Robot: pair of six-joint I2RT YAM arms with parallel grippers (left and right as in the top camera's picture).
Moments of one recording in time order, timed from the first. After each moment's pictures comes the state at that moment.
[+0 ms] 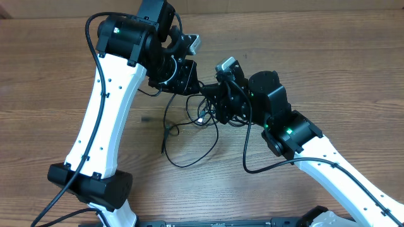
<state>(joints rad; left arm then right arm) -0.34 1.87 2.20 -1.65 0.46 -0.07 0.58 1.33 1.01 -0.08 -0.34 0.12</state>
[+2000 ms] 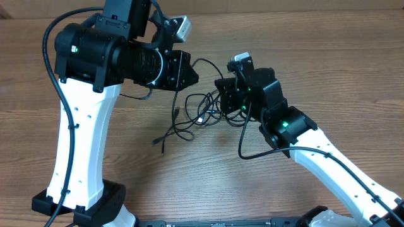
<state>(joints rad) -0.32 1.78 2.39 -1.69 0.57 -0.20 0.54 1.40 1.01 -0.12 -0.12 0.28</state>
